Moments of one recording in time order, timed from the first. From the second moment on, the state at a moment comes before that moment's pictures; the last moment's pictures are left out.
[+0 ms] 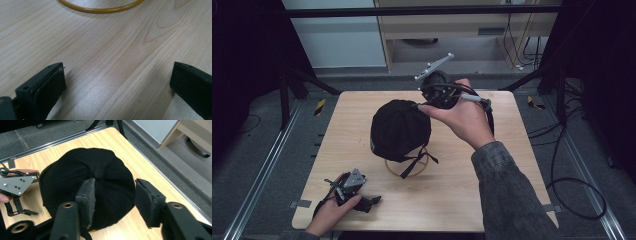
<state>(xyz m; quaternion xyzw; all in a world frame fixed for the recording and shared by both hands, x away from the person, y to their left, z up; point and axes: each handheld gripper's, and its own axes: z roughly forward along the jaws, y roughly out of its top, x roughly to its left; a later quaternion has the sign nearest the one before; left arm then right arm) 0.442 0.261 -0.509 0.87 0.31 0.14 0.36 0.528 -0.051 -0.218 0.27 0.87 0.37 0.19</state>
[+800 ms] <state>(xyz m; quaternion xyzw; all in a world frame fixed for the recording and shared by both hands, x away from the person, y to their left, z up) 0.442 0.261 -0.509 0.87 0.31 0.14 0.36 0.513 -0.115 -0.227 0.33 0.83 0.38 0.25</state>
